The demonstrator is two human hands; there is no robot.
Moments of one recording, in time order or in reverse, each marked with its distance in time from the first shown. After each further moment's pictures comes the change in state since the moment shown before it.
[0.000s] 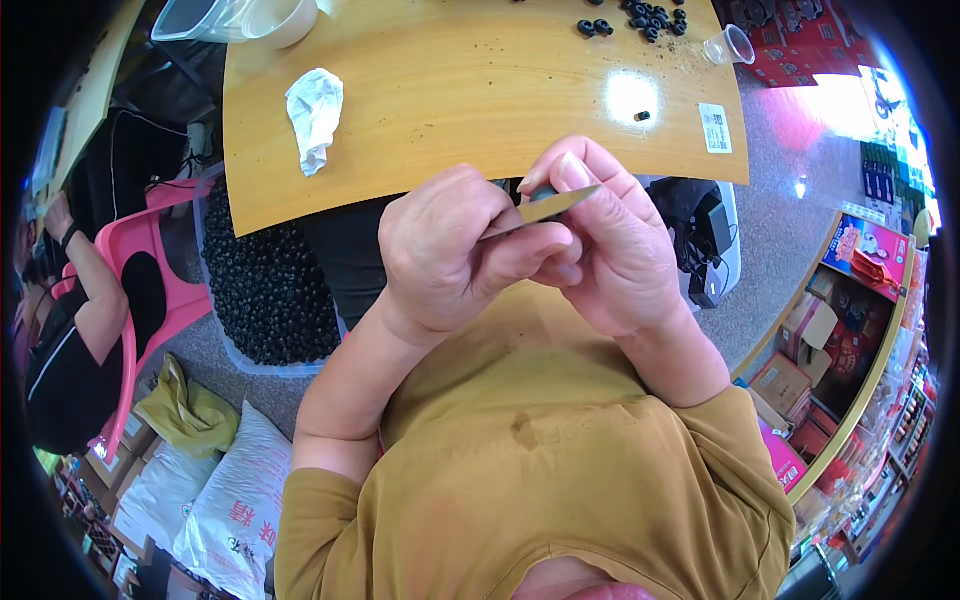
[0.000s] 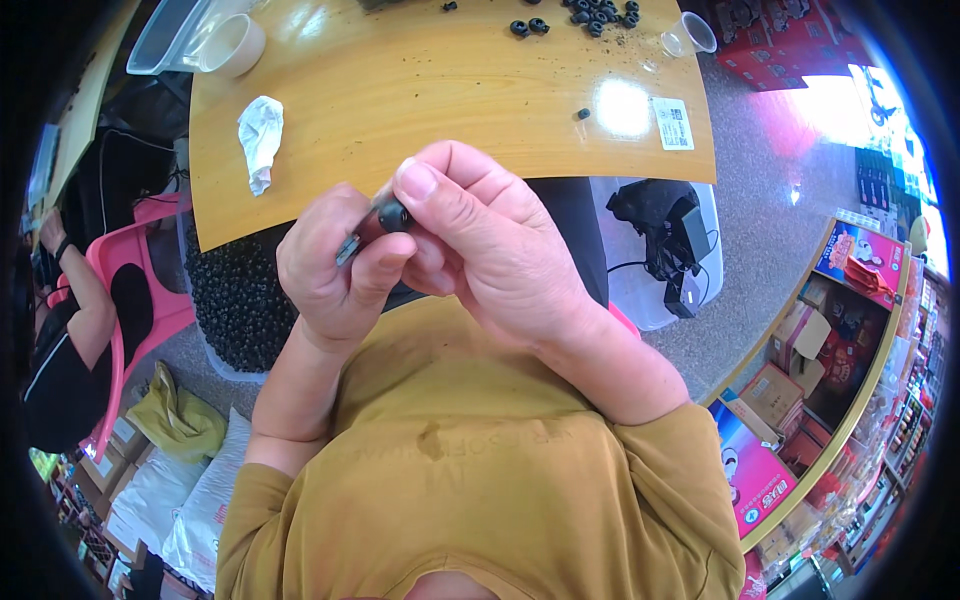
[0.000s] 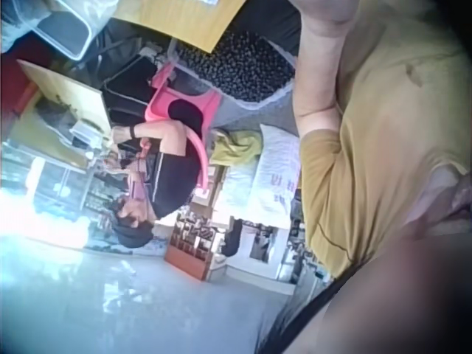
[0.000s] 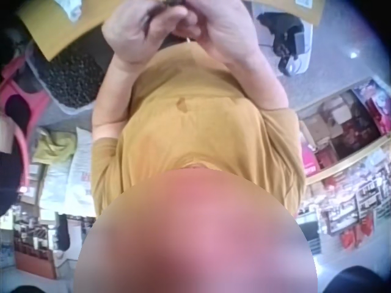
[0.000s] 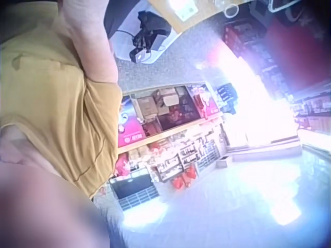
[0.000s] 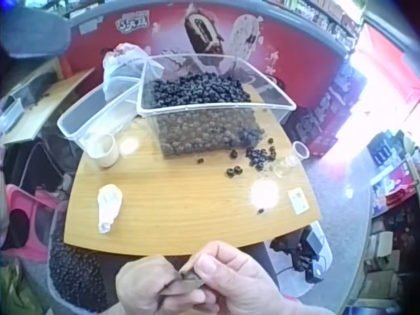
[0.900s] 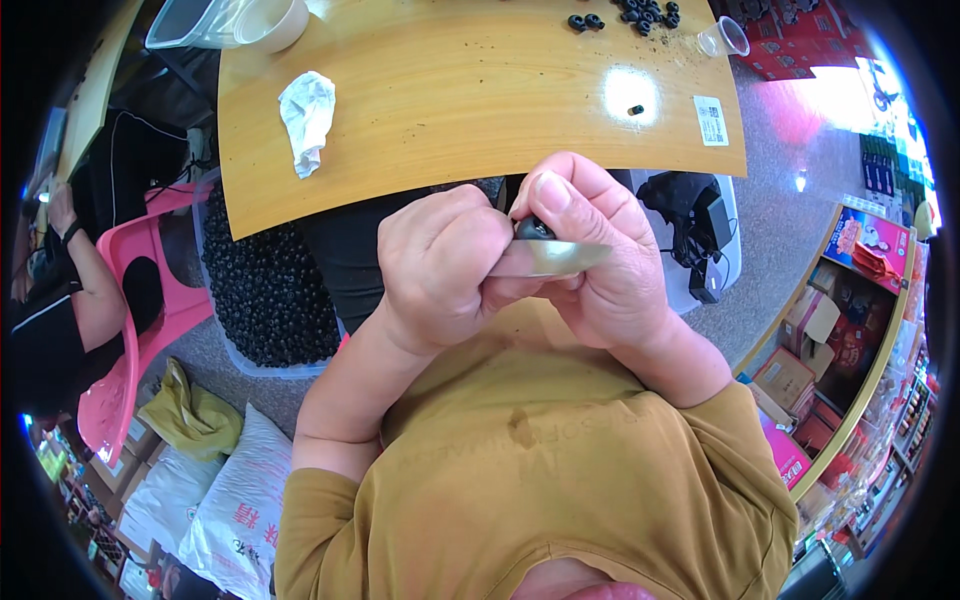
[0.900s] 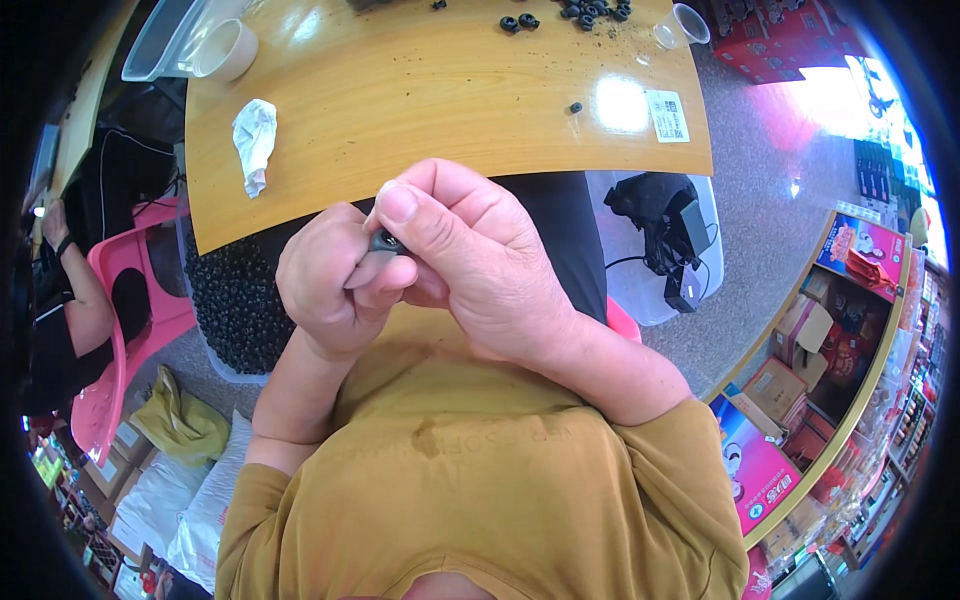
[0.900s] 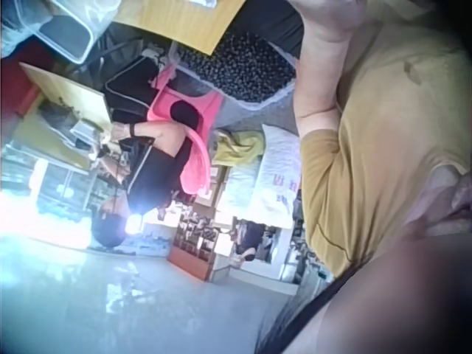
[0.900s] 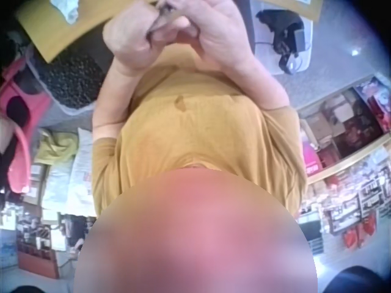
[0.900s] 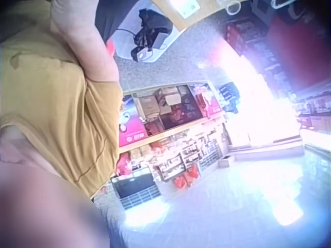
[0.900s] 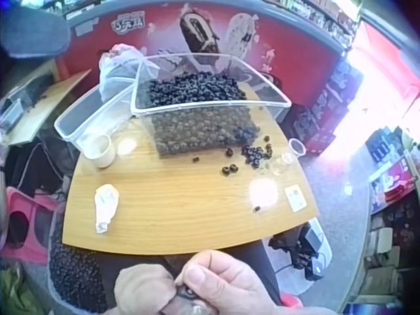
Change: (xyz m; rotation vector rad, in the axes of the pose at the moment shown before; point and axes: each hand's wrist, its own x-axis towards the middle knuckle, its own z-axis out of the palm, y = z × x) left_hand -0.005 0.001 0.002 0.064 -0.012 0.168; right_hand -0.011 0.003 0.005 -0.025 0.044 -0.006
